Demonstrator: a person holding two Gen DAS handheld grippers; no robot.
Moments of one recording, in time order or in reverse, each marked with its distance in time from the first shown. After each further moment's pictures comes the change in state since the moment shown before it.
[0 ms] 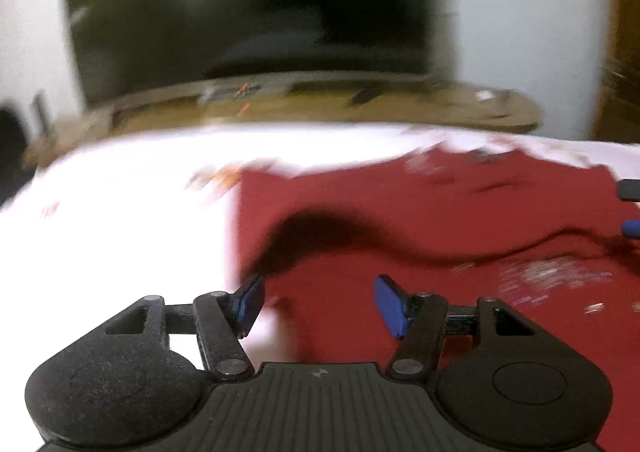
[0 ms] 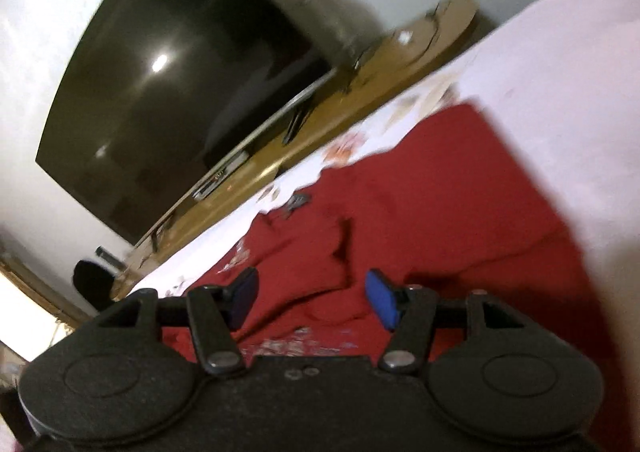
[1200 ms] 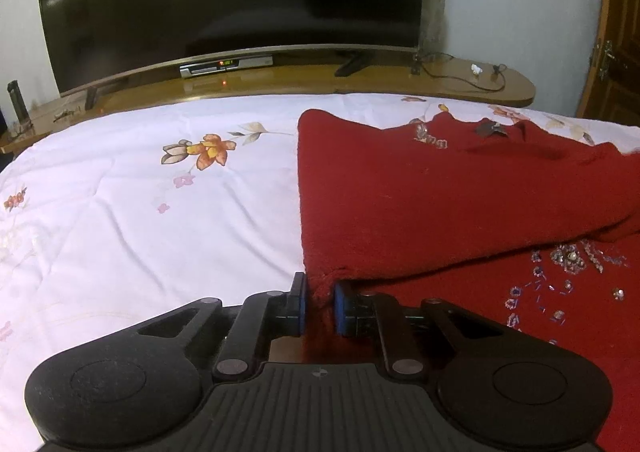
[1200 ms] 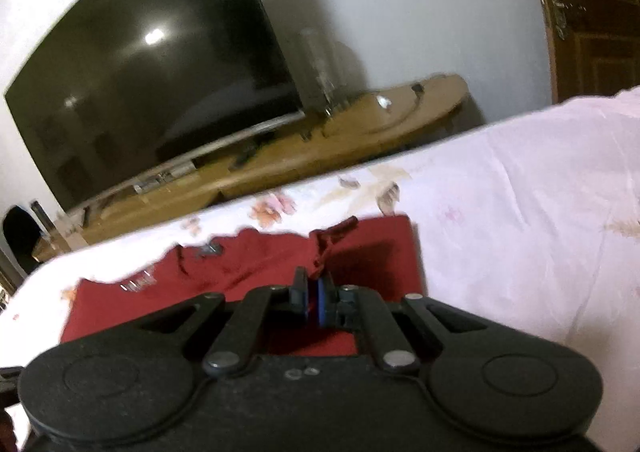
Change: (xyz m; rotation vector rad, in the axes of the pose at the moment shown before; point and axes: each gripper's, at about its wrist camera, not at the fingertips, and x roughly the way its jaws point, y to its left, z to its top) left arm 0.047 -0.011 0.008 0.061 0.058 -0.070; right arm -0.016 -0.019 0.046 -0.301 -0.091 -0.222
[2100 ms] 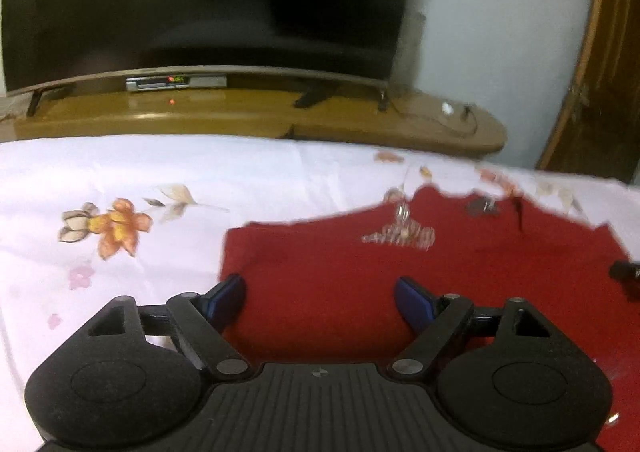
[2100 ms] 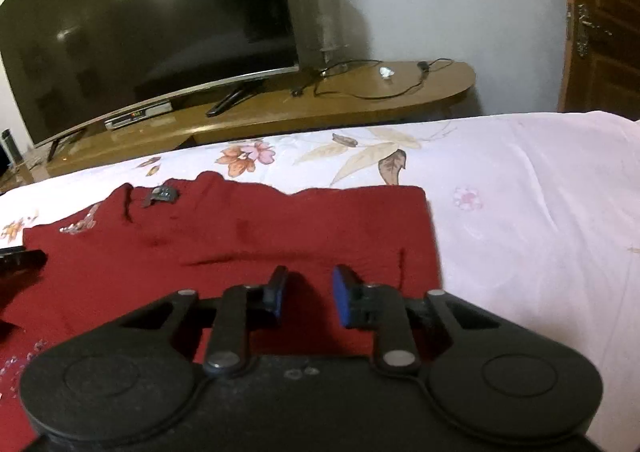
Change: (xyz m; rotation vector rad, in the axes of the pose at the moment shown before) left arm 0.062 0.008 0.063 -0.084 -0.095 -0.190; right arm 0.065 0.009 -0.010 -0.167 0.081 -0.080
